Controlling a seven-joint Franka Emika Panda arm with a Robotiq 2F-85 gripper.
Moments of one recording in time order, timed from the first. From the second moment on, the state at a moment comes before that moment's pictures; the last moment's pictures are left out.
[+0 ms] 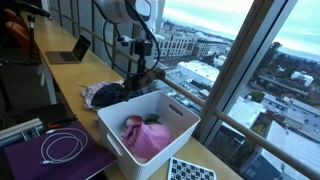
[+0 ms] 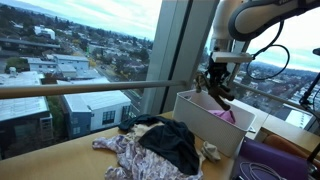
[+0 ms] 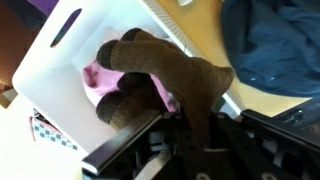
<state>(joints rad) 0.23 0.31 -0.10 -1.82 -0.23 2.03 0.85</state>
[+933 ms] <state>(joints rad) 0.16 0.28 -0.06 -1.96 -0.34 2.11 0.92</state>
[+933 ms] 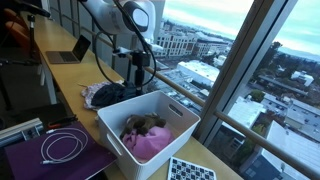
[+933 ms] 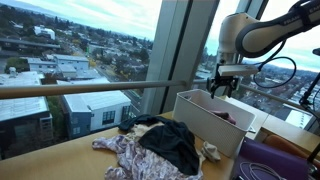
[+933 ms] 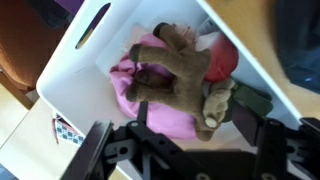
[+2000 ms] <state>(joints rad) 0.37 0.63 0.05 -1.69 -0.40 2.40 0.92</state>
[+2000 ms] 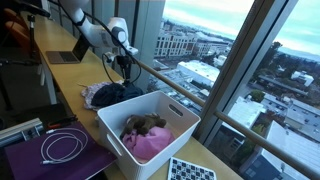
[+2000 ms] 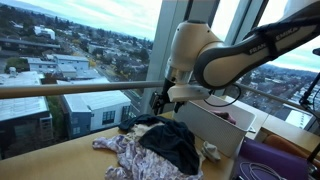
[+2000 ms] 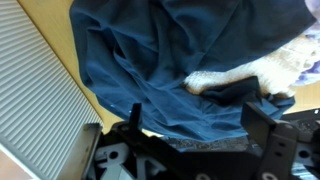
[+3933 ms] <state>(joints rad) 0.35 0.80 0.09 -1.65 0.07 2.47 0.63</state>
